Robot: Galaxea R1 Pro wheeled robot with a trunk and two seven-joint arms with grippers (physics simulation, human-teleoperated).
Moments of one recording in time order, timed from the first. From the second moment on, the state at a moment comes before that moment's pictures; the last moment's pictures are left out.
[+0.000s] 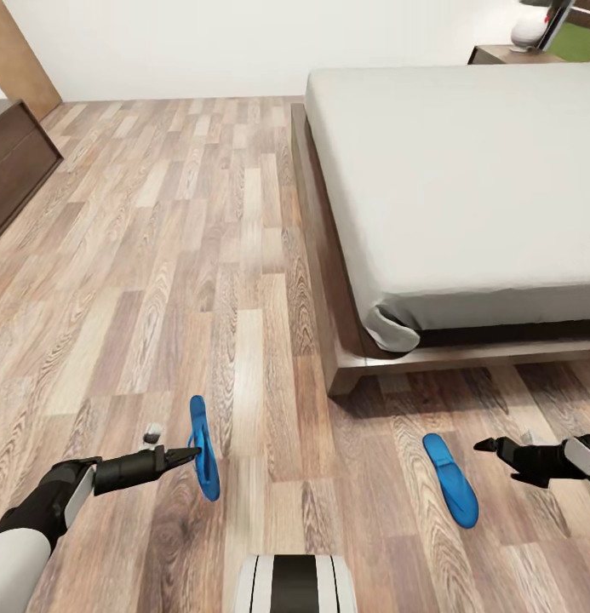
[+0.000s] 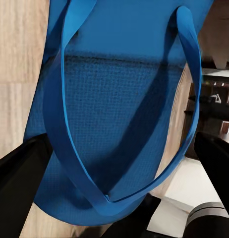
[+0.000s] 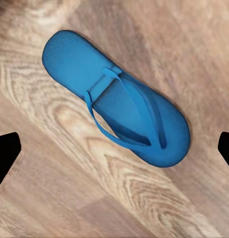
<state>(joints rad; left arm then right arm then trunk) -0.67 0.28 0.22 -0.56 0.07 0.66 -1.27 -1.03 -0.54 -0.14 -0.01 -0.28 0.68 0.45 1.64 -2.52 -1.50</state>
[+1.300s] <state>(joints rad) -0.67 0.24 0.22 -0.56 0.08 0.66 -1.16 -0.81 -0.42 -0.14 0.05 -0.56 0.48 0.88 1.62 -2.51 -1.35</state>
